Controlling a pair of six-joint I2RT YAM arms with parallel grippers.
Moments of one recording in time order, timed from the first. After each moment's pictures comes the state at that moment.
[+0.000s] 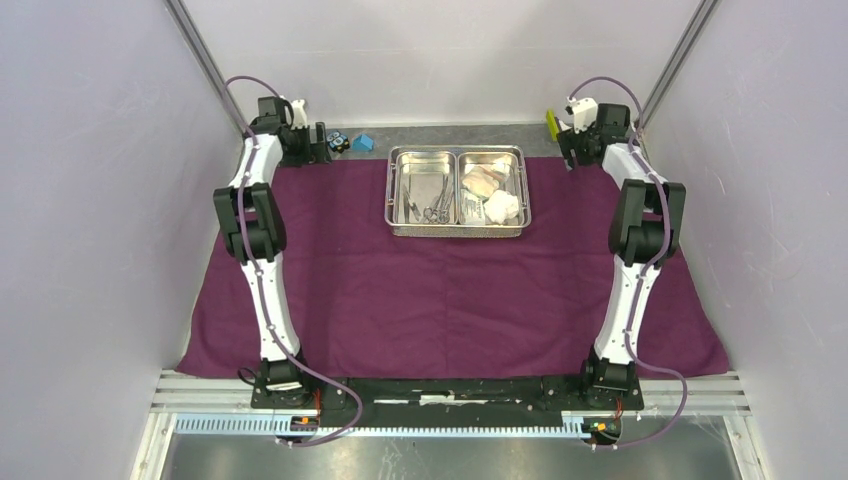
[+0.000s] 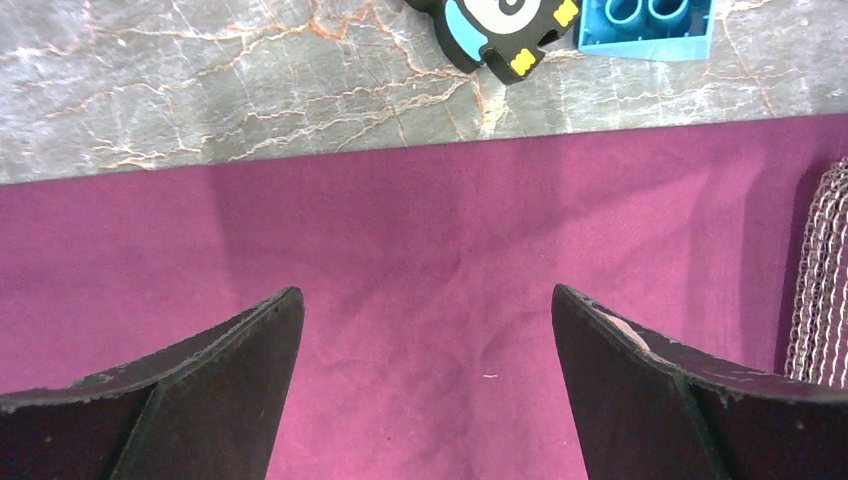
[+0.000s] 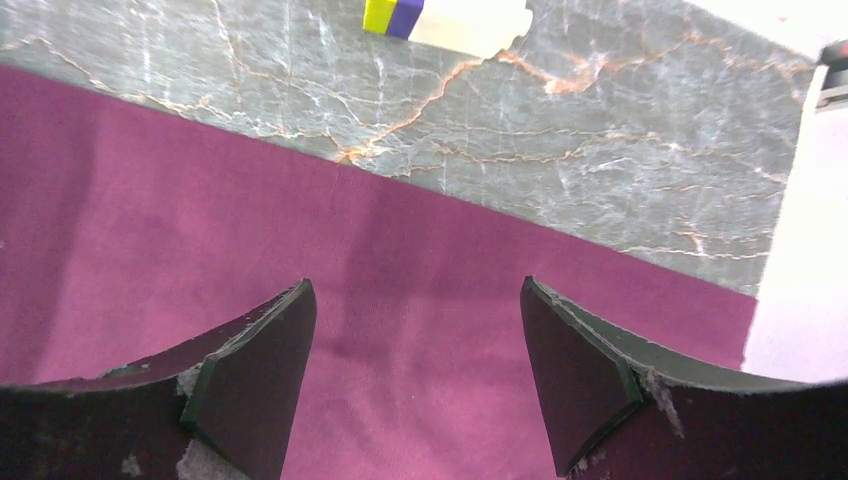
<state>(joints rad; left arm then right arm) 0.13 2.39 2.13 -0.64 0.28 0.06 -0.12 2.26 1.82 -0.28 -0.14 -0.44</state>
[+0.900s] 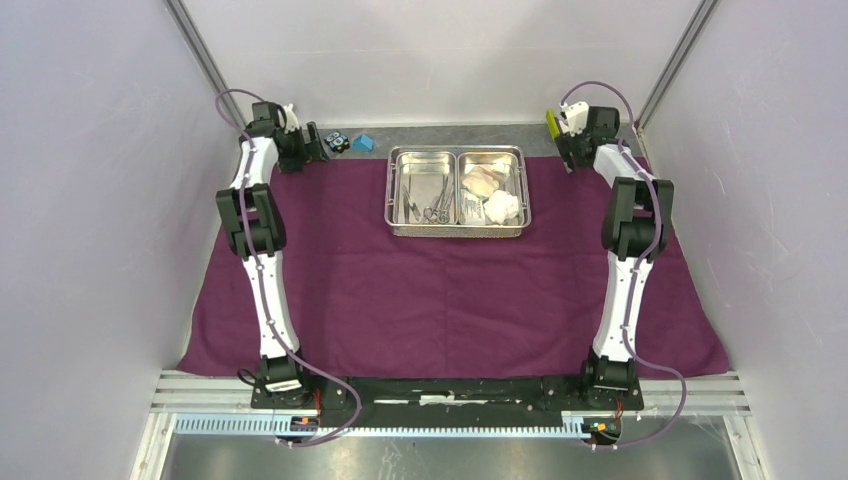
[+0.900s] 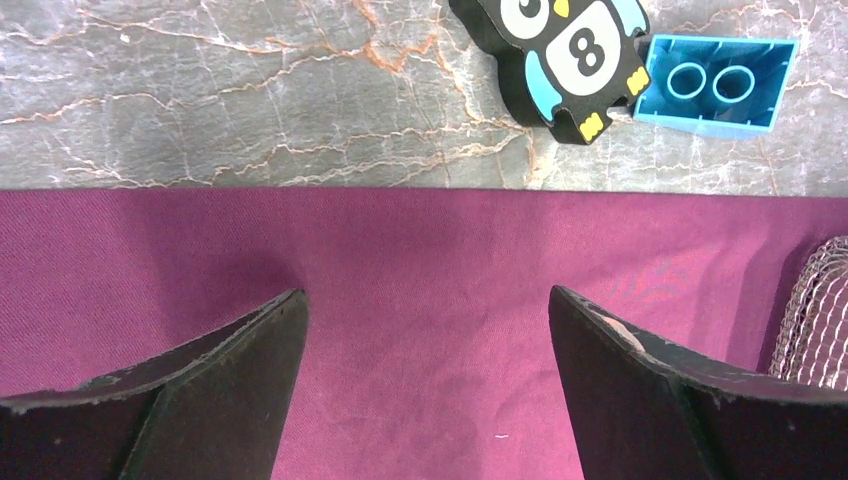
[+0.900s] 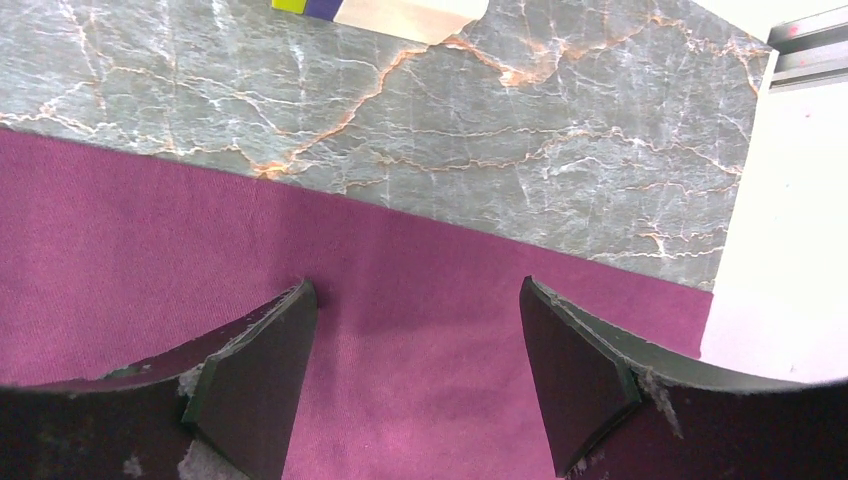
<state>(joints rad) 0.18 2.55 2.28 -0.67 0.35 -0.08 -0.10 2.39 1.90 -0.26 0.04 -0.51</state>
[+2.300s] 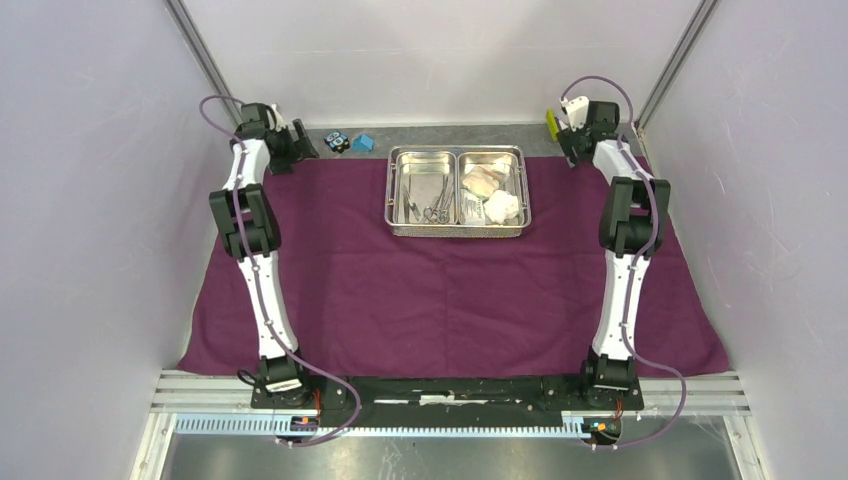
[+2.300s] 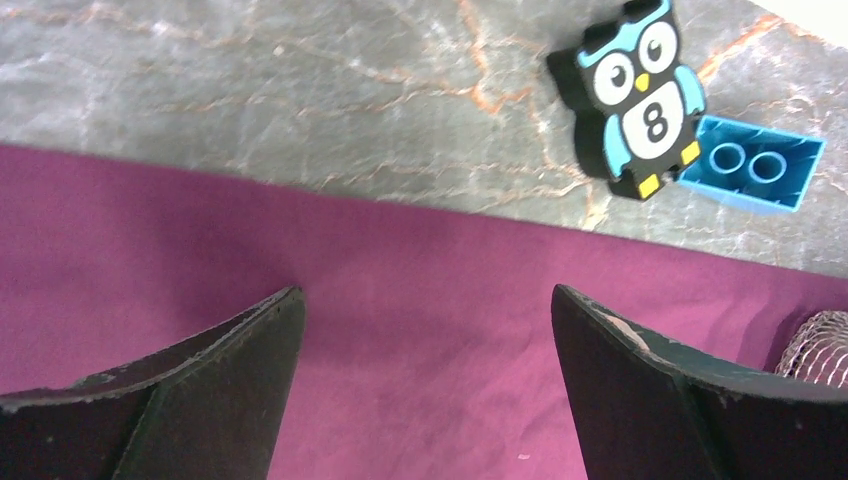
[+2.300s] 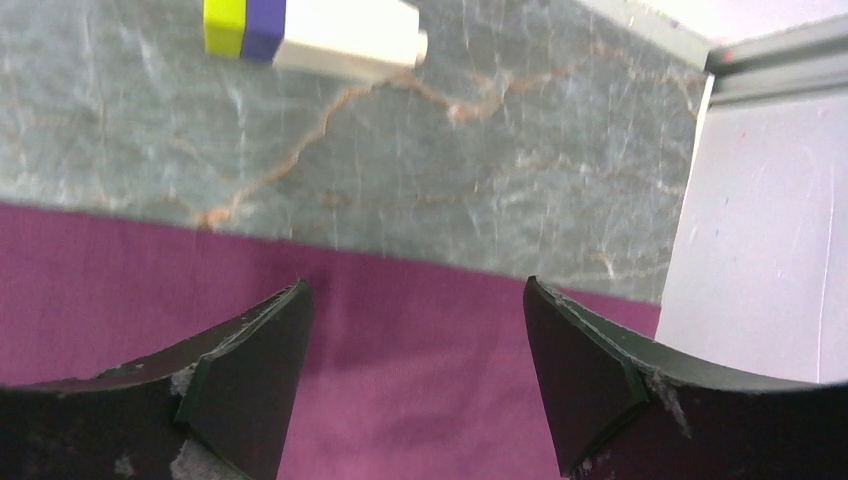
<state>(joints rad) 0.22 2.56 2.30 -0.61 0.31 -0.21 -0.10 2.48 2.07 -0.28 0.12 -0.55</state>
